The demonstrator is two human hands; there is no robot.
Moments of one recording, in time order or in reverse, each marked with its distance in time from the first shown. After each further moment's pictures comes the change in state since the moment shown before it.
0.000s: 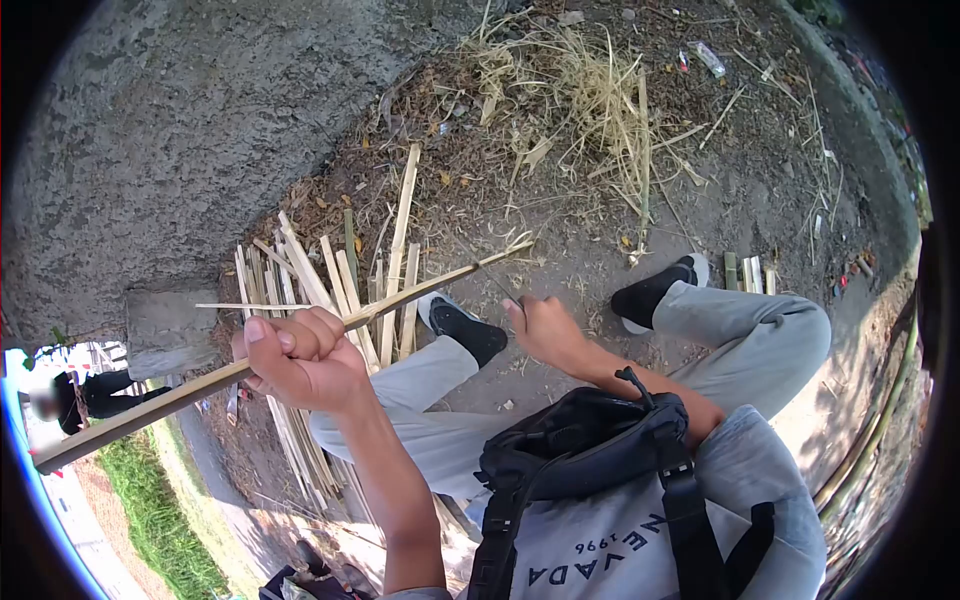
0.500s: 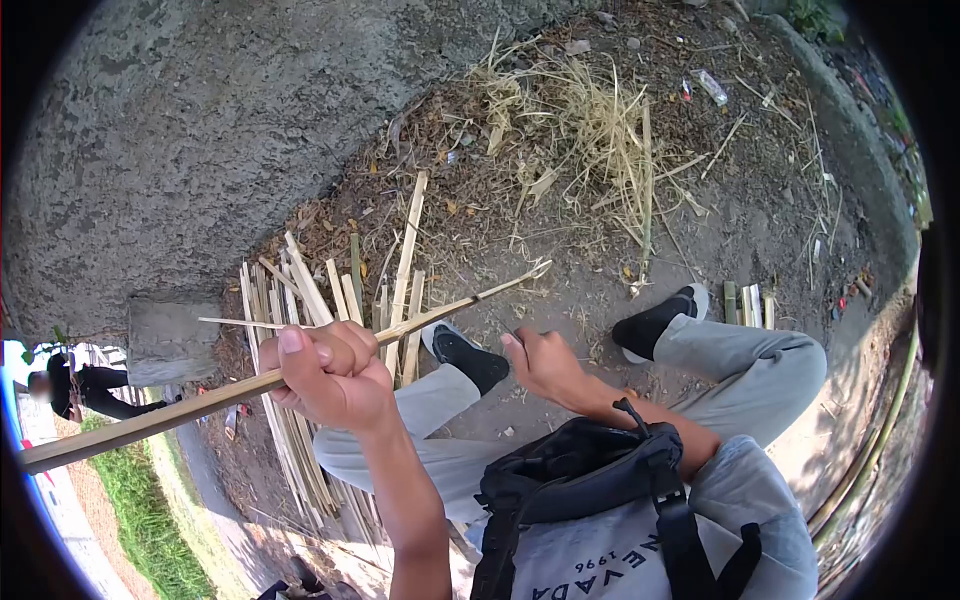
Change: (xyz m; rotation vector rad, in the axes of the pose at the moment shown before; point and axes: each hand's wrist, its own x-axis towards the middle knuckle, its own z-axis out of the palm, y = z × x) left_hand -0.004 -0.005 0.031 -0.044 -0.038 -0.007; right_hand -0.014 -0.020 -0.010 0.040 0.020 -0.089
